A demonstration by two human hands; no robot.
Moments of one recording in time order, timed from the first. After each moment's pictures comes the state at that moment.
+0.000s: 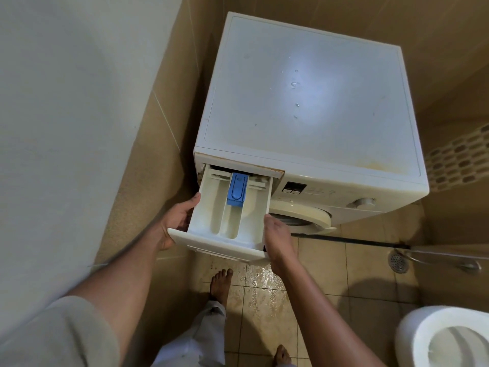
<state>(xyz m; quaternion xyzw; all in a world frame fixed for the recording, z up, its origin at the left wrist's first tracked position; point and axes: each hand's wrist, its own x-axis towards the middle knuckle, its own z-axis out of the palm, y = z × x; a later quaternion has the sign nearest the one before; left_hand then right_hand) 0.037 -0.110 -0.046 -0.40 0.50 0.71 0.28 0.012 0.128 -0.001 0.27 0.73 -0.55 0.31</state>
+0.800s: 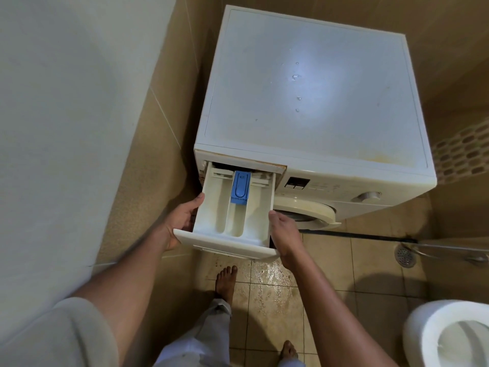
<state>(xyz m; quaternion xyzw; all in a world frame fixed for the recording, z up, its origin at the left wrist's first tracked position) 0.039 -0.106 -0.057 -0.41 0.50 0.71 0.28 0.008 0.138 -0.019 0.23 0.76 -0.53 0.31</state>
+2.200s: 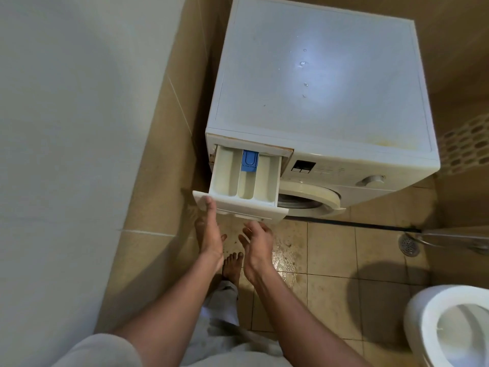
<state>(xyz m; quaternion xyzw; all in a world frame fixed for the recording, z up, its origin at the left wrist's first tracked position) 0.103 -0.005 -0.023 -0.49 0.48 0.73 -0.01 0.094 0.077 -0.033 0.41 0.50 -0.73 0.22</state>
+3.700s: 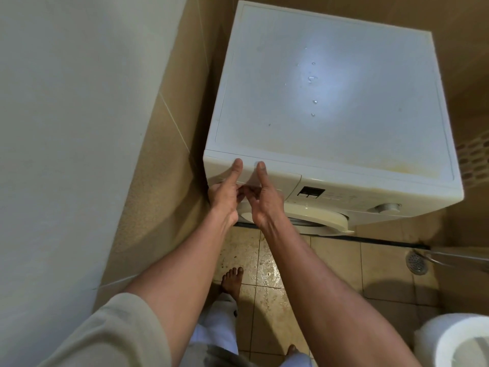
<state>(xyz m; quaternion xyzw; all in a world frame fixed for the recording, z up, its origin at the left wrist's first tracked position) -0.052 -0.032 -0.039 -0.47 0.38 0.80 -0.02 -0.069 0.046 -0.025 0.38 0.41 -0.80 0.21</state>
